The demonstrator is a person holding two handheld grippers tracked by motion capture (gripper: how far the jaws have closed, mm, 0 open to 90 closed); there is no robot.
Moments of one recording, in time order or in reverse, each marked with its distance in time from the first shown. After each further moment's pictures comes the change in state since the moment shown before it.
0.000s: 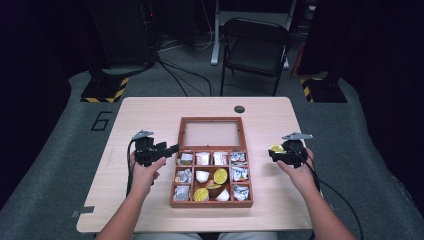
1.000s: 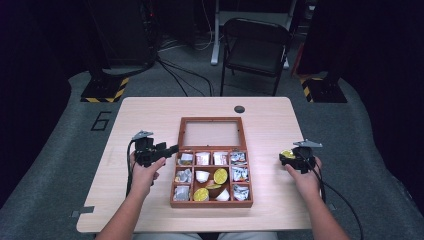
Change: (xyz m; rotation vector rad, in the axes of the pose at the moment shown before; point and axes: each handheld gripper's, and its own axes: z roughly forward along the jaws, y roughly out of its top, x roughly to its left) left arm 0.000 -0.002 0.000 0.002 0.004 -0.009; right arm -0.033 -0.038 0.016 0.003 -0.105 0.128
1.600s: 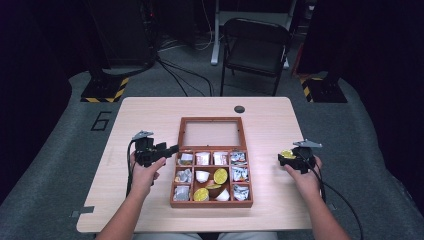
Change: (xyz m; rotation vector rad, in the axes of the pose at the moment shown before) left arm 0.001 0.000 0.001 0.002 -0.001 0.002; right arm 0.002 0.001 -0.003 -0.011 0.000 -0.013
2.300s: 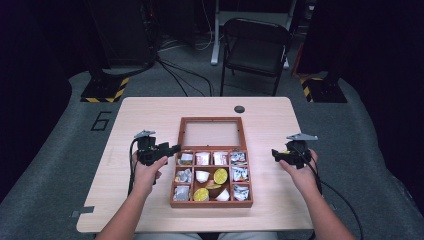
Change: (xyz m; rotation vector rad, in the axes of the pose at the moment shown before) left arm -0.001 0.001 0.008 0.016 -0.018 -0.034; right arm 0.033 0.034 -0.026 -0.012 0.078 -0.067
